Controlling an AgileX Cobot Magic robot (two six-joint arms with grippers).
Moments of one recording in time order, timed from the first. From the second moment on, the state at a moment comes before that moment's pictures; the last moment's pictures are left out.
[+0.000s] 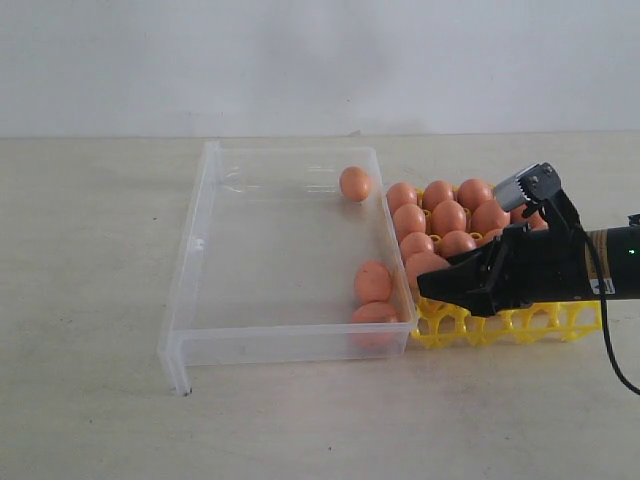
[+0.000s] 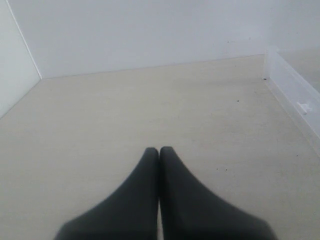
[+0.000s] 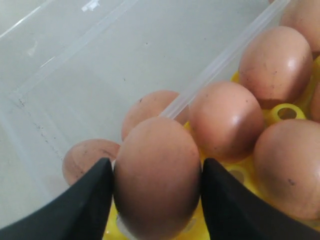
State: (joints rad) left arm 0.07 0.00 0.00 0.25 0.31 -0.12; right arm 0.00 1.89 -0.72 -1.41 -0.90 0.92
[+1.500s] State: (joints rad) left arm 0.07 0.00 0.00 0.25 0.31 -0.12; right arm 0.65 1.86 -1.46 -0.70 0.75 0.34
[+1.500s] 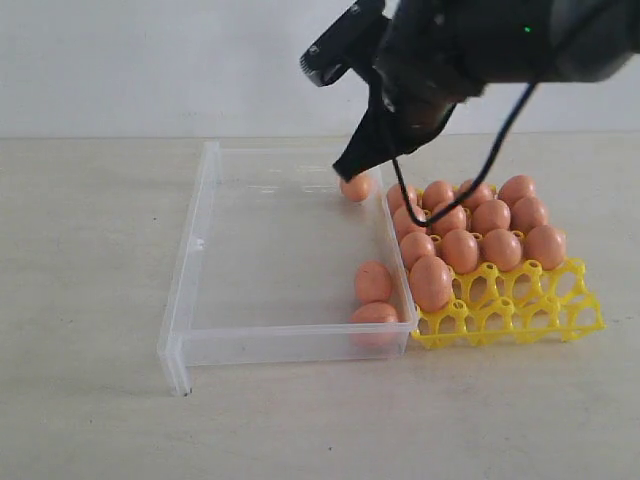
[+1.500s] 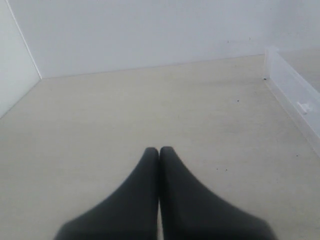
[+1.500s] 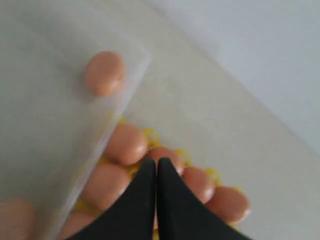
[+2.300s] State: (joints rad) left arm 0.07 0.00 0.00 0.25 0.31 -0.12; right arm 0.65 2.23 -1.90 -0.34 0.90 0.20
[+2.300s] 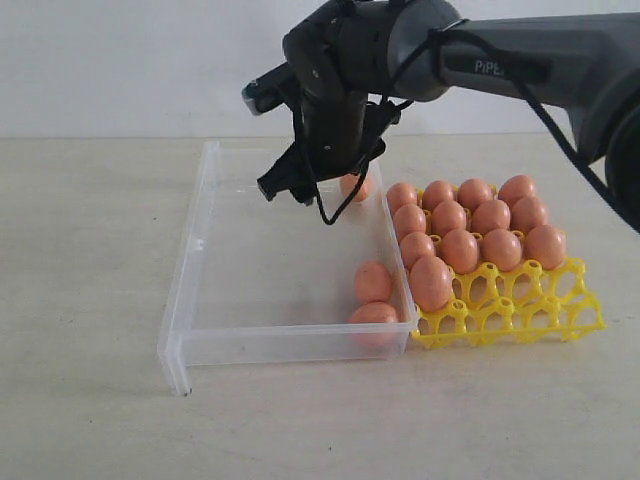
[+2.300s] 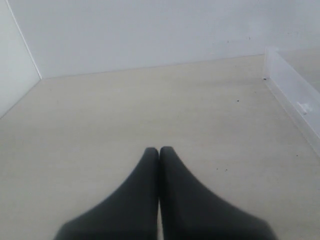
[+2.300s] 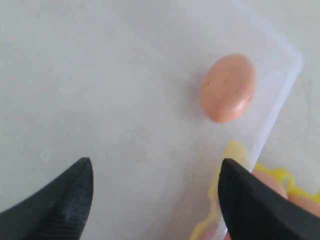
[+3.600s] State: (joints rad) left arm 0.07 0.00 0.00 0.25 0.31 -0.12; right arm 0.53 2.39 -1.90 -0.39 0.53 0.38
